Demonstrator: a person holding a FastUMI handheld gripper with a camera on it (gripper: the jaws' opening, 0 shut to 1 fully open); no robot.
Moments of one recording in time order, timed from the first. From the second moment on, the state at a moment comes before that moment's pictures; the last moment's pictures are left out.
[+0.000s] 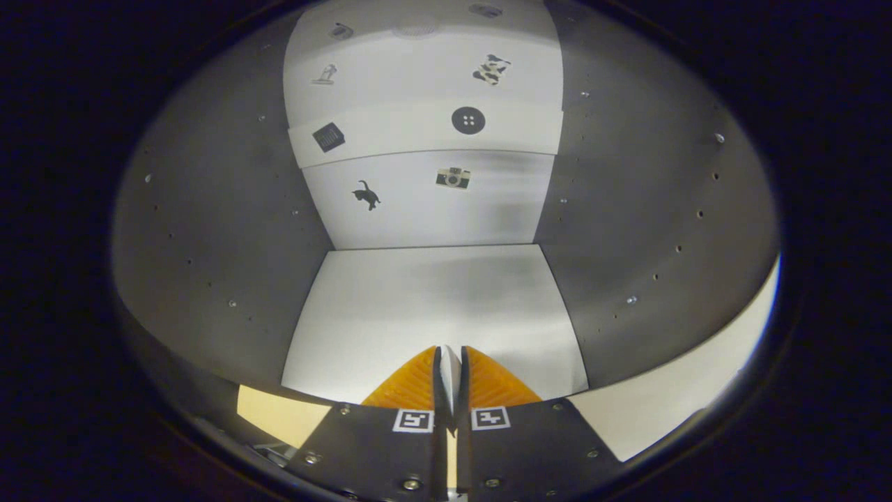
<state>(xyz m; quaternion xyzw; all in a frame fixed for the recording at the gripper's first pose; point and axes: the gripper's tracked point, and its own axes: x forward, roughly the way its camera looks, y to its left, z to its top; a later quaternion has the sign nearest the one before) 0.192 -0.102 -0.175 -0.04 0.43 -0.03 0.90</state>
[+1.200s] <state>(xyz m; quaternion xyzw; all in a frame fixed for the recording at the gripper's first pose) 0.216 -0.065 -0.168 -0.03 0.37 0.00 0.93</state>
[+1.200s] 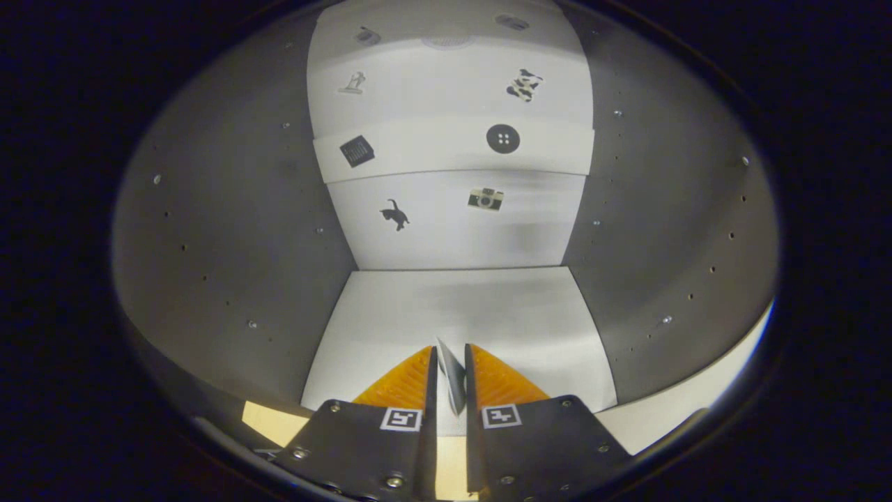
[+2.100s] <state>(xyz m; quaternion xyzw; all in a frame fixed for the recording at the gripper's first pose) 0.239 -0.049 -0.102 0.02 0.21 0.04 0.98</state>
